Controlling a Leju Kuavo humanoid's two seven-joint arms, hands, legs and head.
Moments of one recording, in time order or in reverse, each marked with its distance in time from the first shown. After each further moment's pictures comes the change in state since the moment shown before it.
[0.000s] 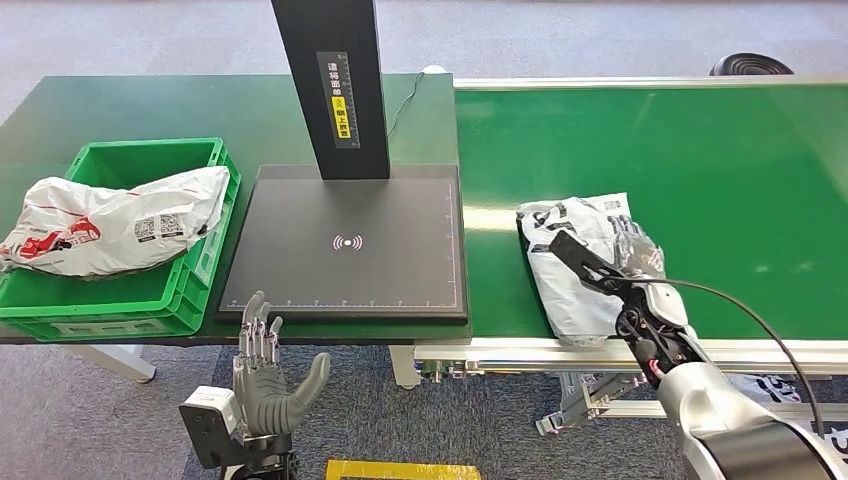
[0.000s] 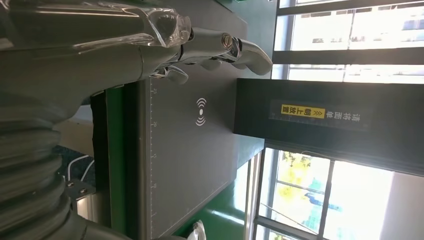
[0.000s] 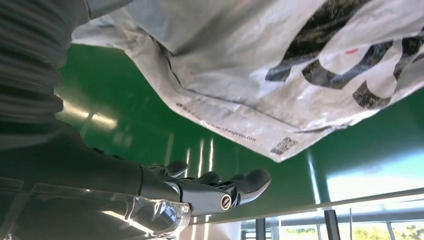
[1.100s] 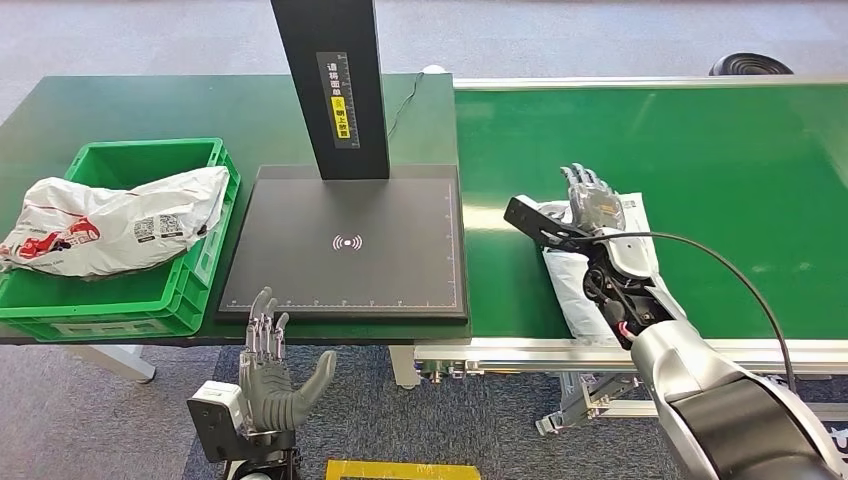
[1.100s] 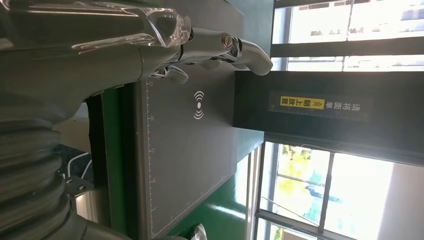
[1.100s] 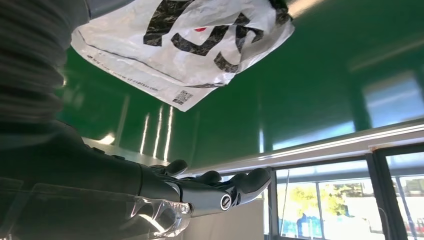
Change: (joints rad) left arm -0.018 -0.007 0.007 0.022 -0.017 -0.018 0.000; right arm -0.155 0.070 0.143 -0.014 0.059 0.037 0.002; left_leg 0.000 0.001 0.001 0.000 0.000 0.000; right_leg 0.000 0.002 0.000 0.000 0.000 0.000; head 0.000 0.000
